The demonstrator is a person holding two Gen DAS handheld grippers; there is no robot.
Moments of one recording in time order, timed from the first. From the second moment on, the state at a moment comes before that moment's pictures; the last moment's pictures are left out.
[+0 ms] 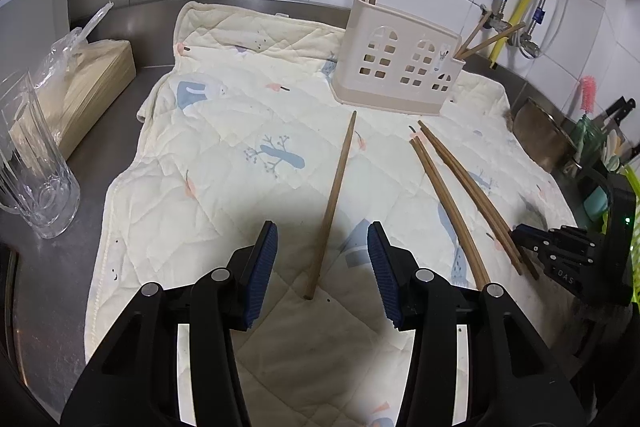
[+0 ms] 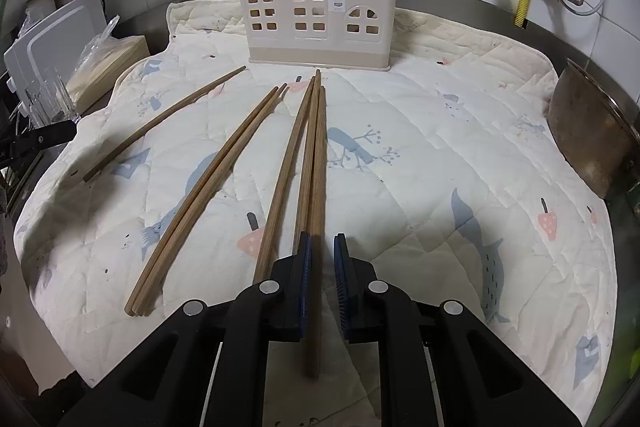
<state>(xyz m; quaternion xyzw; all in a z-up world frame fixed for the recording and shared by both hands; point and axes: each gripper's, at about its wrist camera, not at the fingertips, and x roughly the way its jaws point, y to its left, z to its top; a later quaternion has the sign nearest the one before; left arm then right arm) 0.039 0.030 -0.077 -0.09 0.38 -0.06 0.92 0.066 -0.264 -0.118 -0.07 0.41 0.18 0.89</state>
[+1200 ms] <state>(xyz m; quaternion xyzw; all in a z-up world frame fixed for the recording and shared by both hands) 0.080 0.011 -0.121 -0.06 0.43 -0.06 0.90 0.044 -0.277 -0.081 -0.05 0.35 0.18 0.92</state>
